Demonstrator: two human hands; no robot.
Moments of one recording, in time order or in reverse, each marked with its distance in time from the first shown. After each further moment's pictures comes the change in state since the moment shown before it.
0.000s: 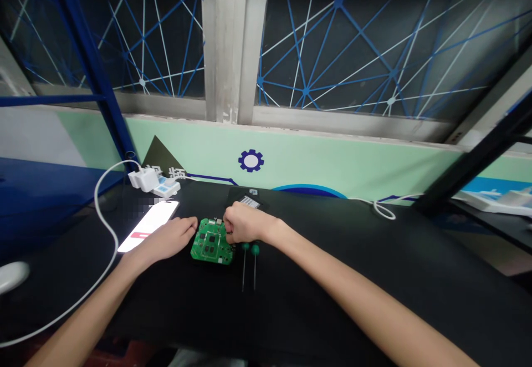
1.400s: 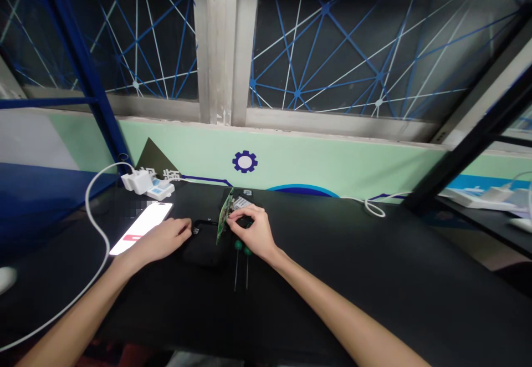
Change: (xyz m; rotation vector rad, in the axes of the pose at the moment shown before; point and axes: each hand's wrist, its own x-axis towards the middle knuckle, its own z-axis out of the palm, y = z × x) left_hand 0.002 -0.001 0.000 -0.027 0.024 0.001; right_hand -0.033 0.011 0.056 0.589 0.914 0.177
